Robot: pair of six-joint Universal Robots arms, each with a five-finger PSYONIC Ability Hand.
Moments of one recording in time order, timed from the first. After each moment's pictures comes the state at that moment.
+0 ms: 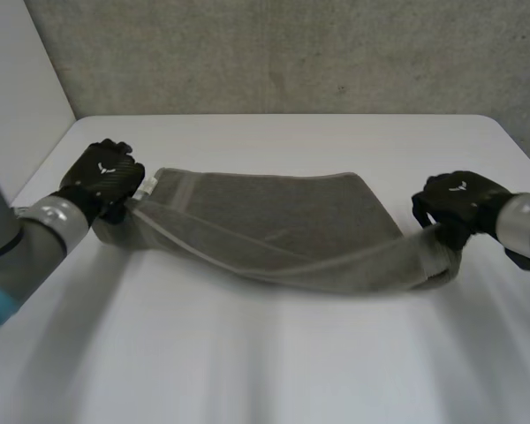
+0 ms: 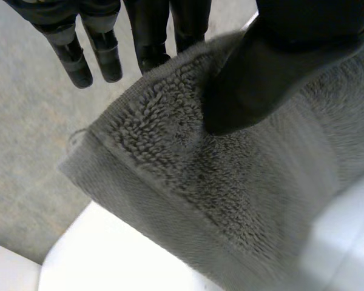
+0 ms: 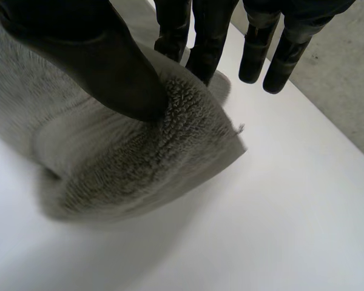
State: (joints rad) left arm 4.55 -2.00 -1.54 3.33 -1.26 3.72; right arm 1.68 -1.15 1.34 0.36 1.18 2.45; left_hand 1.30 1.35 0.23 0.24 1.15; right_hand 1.34 1.32 0.23 0.25 1.17
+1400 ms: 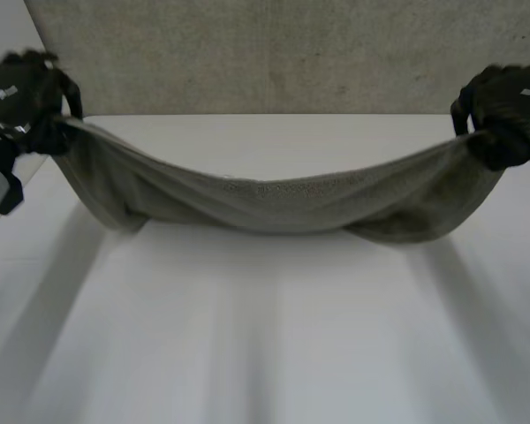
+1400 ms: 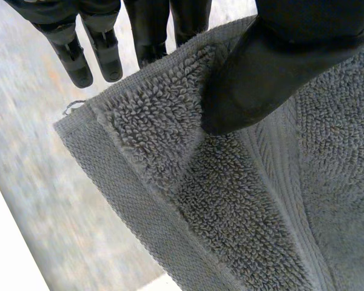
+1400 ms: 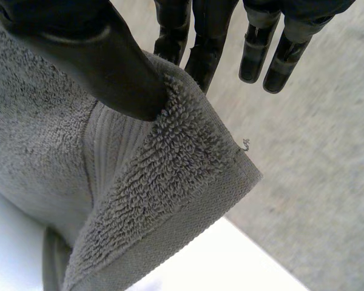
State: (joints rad) left arm 4.70 -1.62 -1.76 3.55 -1.17 3.20; right arm 1.59 -1.55 1.50 0.16 1.06 2.80; left_hand 1.31 1.36 0.23 0.24 1.16; right_hand 1.34 1.32 0.23 0.25 1.17
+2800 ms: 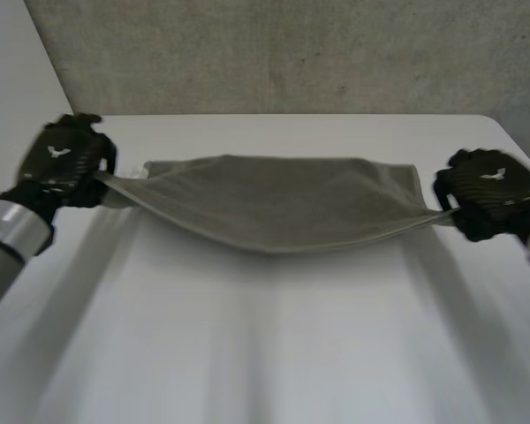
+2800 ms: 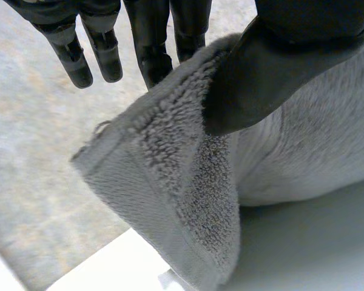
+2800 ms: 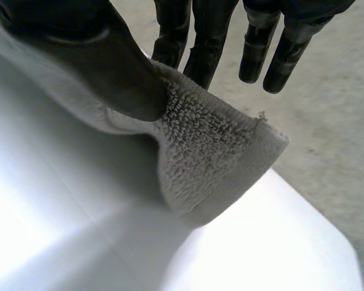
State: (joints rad) left arm 4.71 -1.68 -1.90 3.65 -1.09 3.34; right arm 1.57 -1.54 1.74 0.08 1.09 2.62; left_hand 1.31 1.36 0.23 0.24 1.17; right_hand 1.34 1.32 0.23 0.25 1.17
